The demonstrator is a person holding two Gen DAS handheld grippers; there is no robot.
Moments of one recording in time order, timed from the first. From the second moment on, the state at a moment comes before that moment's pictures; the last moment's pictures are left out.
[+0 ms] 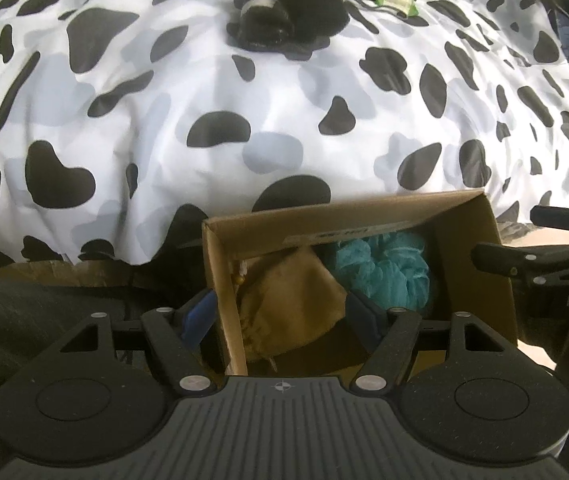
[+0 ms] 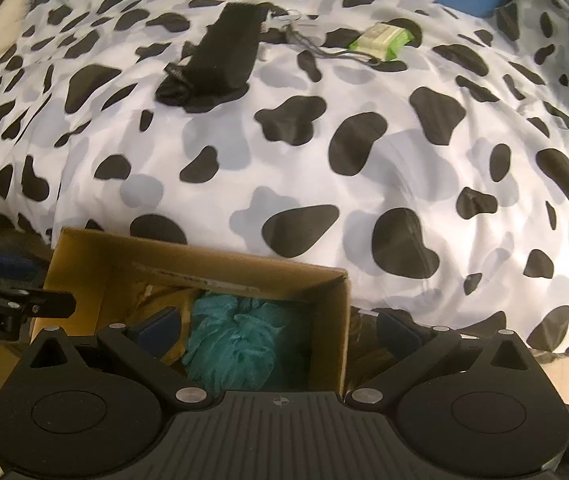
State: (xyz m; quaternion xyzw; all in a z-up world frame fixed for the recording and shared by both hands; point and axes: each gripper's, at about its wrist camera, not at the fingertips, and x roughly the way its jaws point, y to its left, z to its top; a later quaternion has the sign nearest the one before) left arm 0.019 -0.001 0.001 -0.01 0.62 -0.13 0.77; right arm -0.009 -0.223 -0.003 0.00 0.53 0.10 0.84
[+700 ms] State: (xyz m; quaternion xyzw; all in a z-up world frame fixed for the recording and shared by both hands) left arm 0.016 -0.002 0.033 0.01 0.51 -0.13 0.85; right arm -0.007 -0.231 0.009 0.01 0.49 0.07 0.87
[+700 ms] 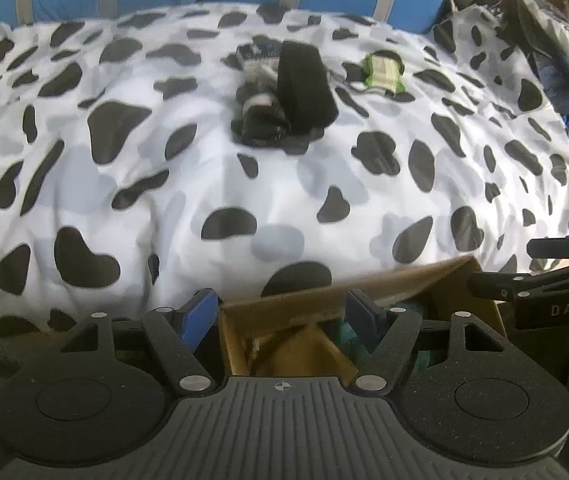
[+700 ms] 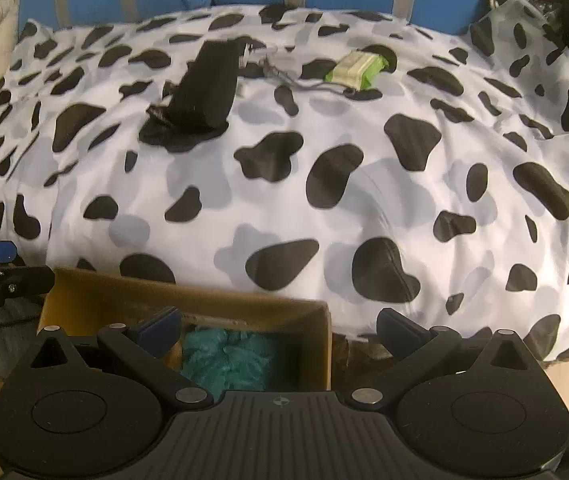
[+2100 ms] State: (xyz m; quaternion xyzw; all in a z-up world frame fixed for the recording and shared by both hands) left arm 0.088 0.008 0.045 0.04 0.44 -0.11 0.89; right arm 0.066 -0.252 0.036 0.07 0.39 0.10 0.91
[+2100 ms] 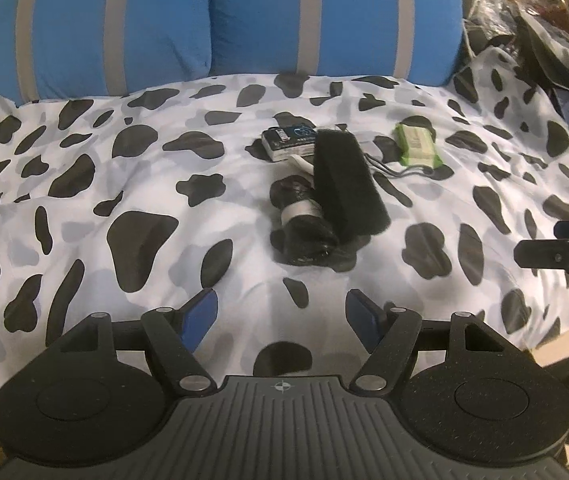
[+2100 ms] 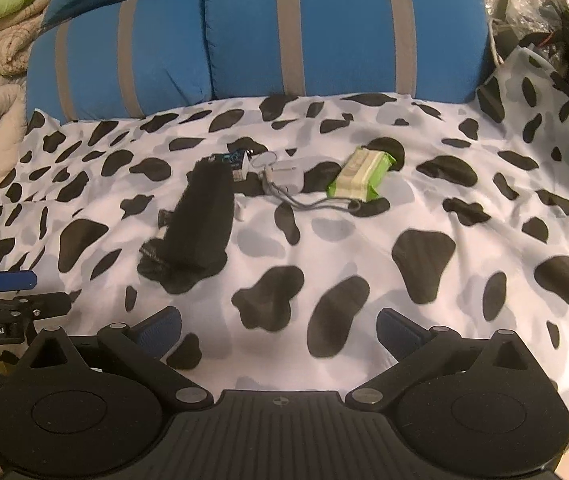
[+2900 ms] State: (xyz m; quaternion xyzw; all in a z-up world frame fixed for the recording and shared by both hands) left arm 0.152 0.010 0.036 0.03 0.45 -0.10 0.89; right arm 0.147 -0.215 0.031 0.03 0.39 0.16 0.91
